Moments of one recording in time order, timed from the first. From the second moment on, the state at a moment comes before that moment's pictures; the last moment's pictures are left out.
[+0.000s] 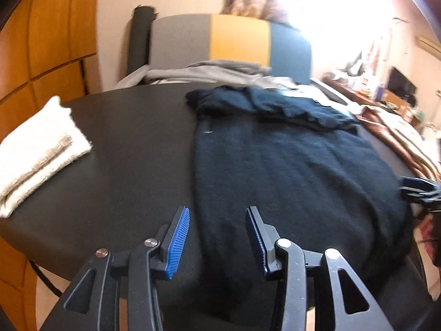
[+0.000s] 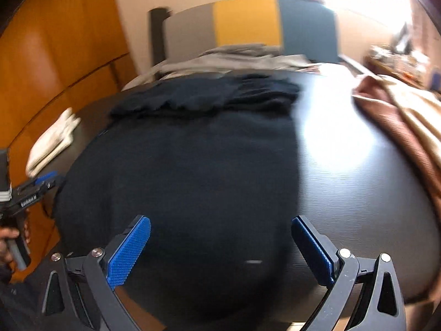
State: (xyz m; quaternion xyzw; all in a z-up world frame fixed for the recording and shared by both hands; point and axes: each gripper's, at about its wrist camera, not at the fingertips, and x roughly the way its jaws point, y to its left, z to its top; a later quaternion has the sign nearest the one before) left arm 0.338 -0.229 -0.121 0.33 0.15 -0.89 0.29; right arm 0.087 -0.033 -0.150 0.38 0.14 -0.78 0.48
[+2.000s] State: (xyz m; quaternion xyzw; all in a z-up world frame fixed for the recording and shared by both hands) left arm 0.358 -0.230 -0.185 0.44 0.33 -0.82 0.18; right arm 0.064 0.017 -0.244 0.60 -0.02 -0.66 0.45
